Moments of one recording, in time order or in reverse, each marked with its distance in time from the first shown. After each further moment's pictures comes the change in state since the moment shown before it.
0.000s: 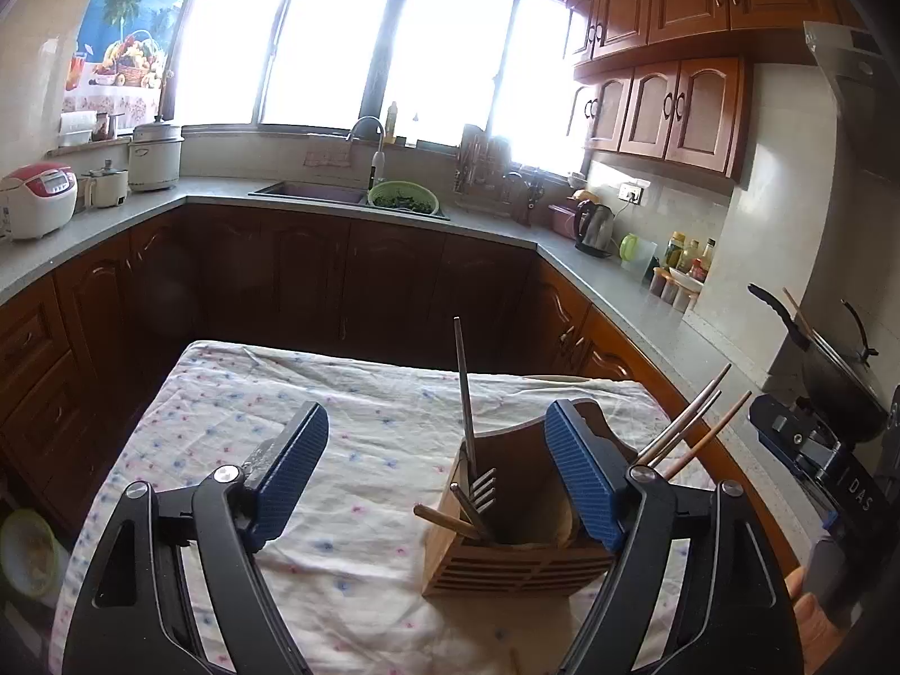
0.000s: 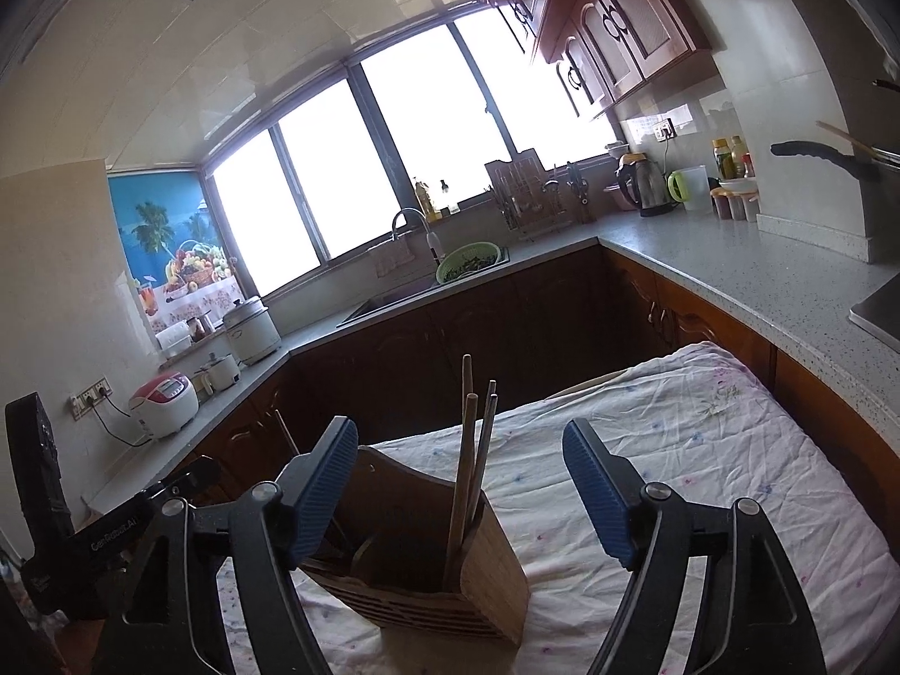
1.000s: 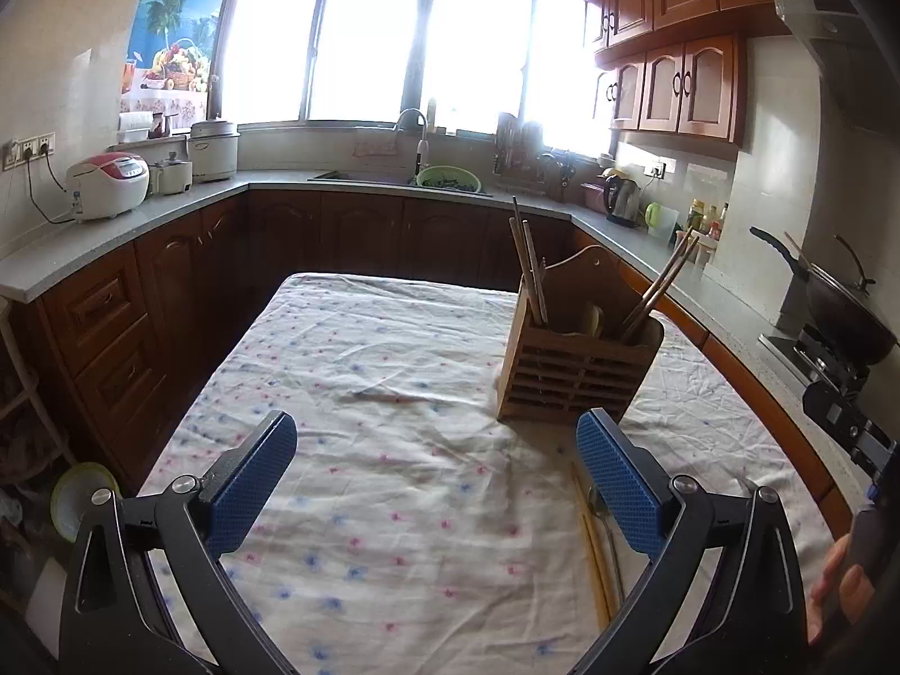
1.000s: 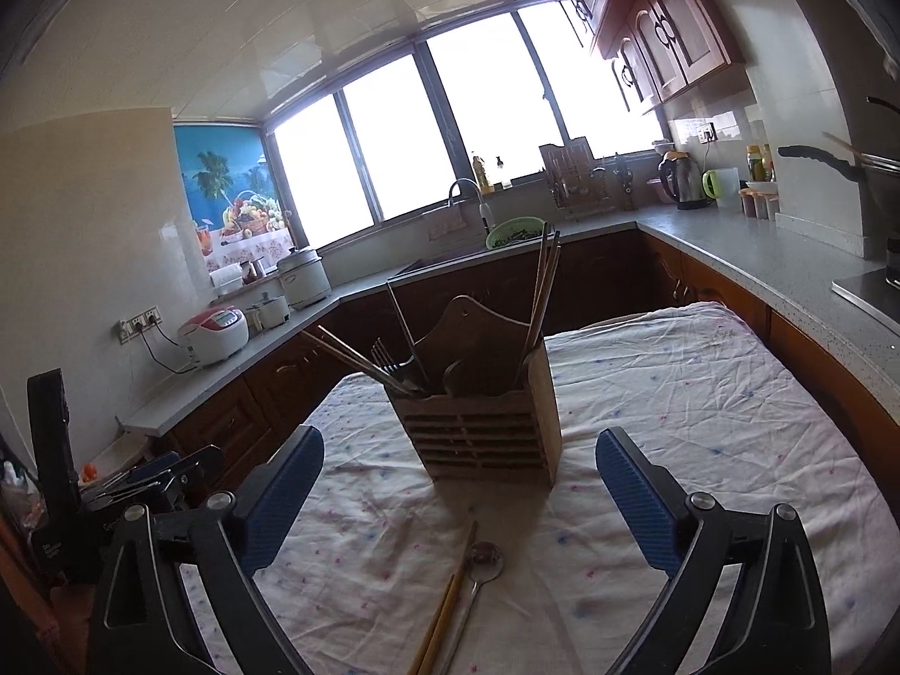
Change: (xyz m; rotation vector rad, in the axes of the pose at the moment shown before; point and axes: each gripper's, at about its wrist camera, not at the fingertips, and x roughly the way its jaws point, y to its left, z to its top) left arm -0.144 0.033 -0.120 0.026 0.015 0.116; right arm -0.119 0.032 -0.091 -0.135 0.053 0.092
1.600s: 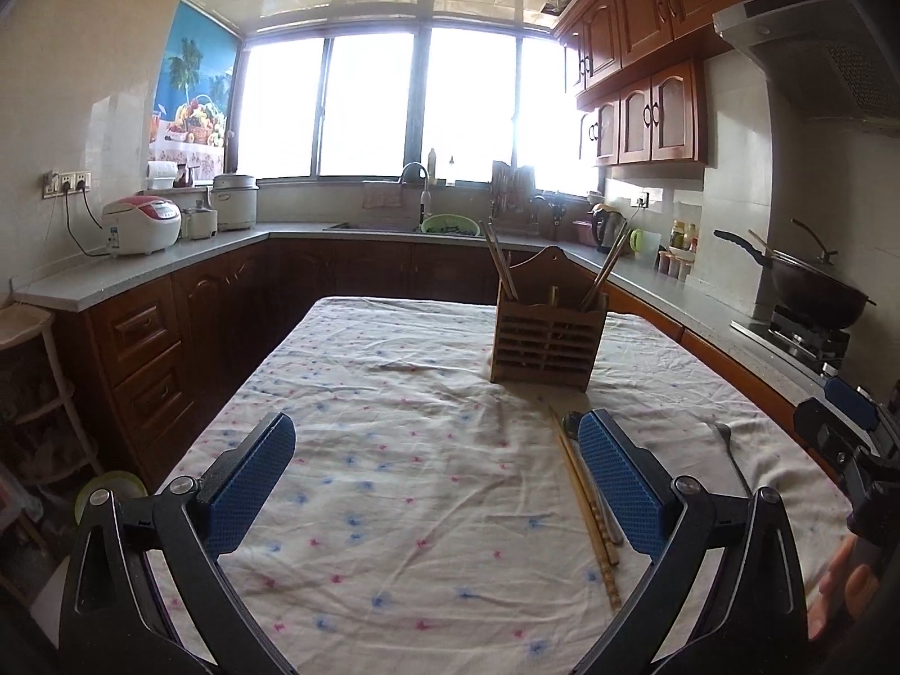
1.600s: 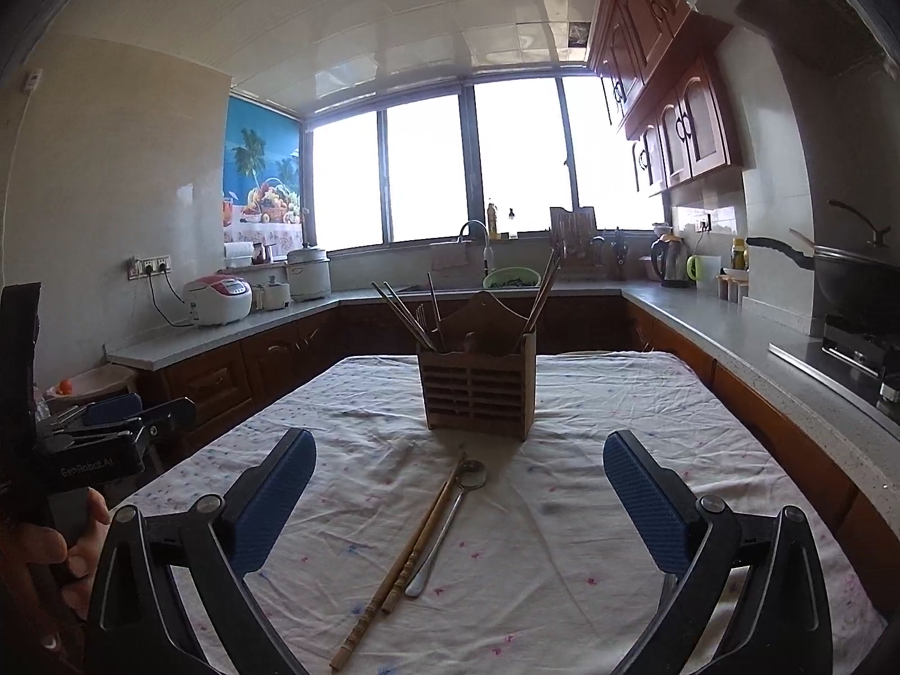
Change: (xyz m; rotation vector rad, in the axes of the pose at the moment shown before) left arm -0.126 -0.008 -0.091 0.057 -0.169 0.034; right arm -0.118 0.048 -0.081 -0.221 -0.140 -0.083
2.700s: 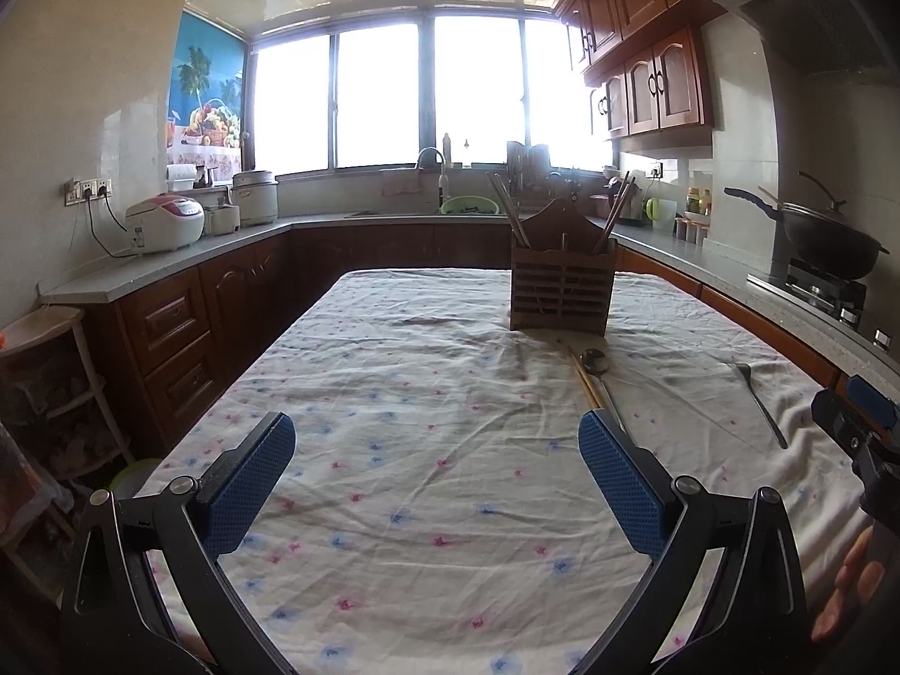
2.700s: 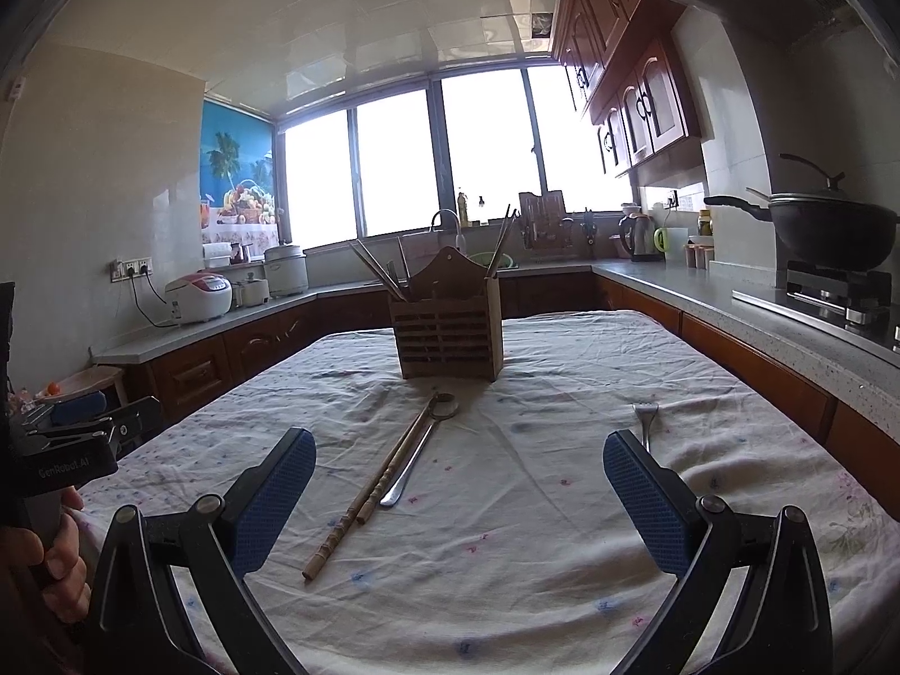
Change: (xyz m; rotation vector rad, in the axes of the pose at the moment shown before) left arm -0.018 -0.011 -0.045 0.047 0.043 0.072; right arm -0.024 -0.016 -0.064 0.072 0.018 -0.049
